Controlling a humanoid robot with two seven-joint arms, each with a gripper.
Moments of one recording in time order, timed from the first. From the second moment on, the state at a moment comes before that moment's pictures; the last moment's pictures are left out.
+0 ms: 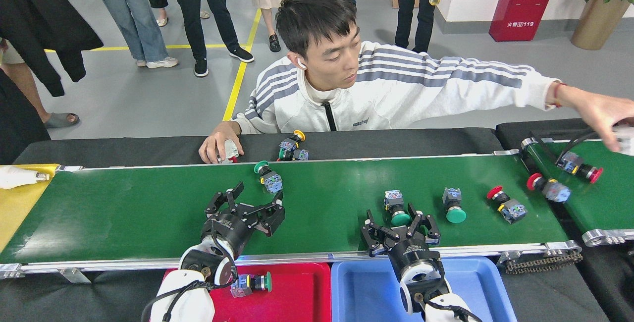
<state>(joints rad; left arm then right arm) -0.41 -0.03 -0.13 -1.13 -1.52 -0.21 -0.16 -0.28 0.05 0.37 -1.17 1.39 0.16 0.05</state>
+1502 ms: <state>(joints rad) -0.25 0.14 -0.10 -1.17 -1.37 -0.49 0.05 0.01 -0.05 0.08 -1.48 1.30 0.00 -0.03</state>
